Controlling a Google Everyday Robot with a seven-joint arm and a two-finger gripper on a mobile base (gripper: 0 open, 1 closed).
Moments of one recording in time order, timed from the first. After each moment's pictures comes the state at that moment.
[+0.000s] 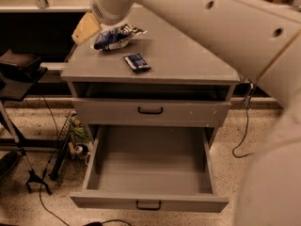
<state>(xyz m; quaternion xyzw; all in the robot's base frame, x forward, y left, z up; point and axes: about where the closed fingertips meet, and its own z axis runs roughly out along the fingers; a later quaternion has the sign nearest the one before) 0.704 0.128 0.981 -0.39 0.83 0.06 0.41</state>
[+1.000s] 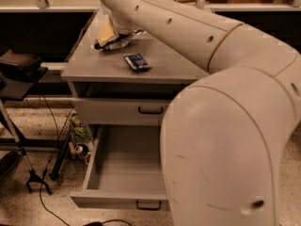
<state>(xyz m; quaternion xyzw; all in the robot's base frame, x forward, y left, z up) 0.807 0.077 0.904 -0.22 0.90 -0.01 0.37</state>
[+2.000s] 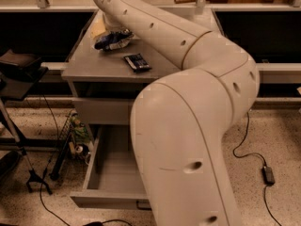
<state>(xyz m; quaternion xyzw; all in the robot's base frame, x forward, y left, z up) 0.861 0.107 0.890 -0.16 0.91 0.02 0.39</state>
